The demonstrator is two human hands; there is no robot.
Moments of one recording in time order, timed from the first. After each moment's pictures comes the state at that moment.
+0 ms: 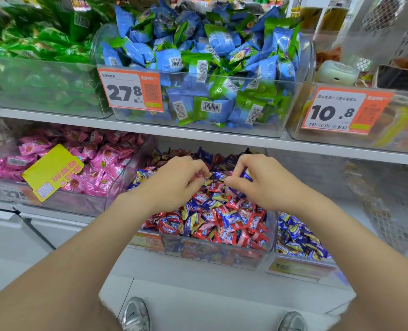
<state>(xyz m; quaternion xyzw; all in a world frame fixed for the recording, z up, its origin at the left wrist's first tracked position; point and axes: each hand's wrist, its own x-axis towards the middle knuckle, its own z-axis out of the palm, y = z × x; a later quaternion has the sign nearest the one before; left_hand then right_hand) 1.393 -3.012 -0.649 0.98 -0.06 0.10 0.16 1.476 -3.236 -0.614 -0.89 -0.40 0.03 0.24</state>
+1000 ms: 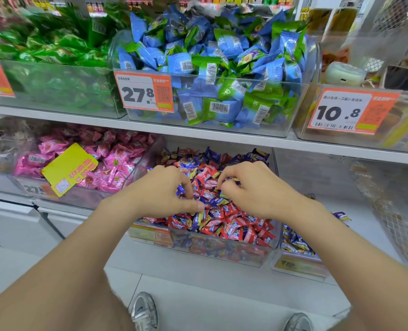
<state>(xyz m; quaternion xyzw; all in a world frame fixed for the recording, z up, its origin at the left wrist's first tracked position) 1.353 -2.993 -0.642 0.98 0.02 0.02 0.17 1.452 -3.218 -0.621 -0.86 -0.45 0.03 0.23</state>
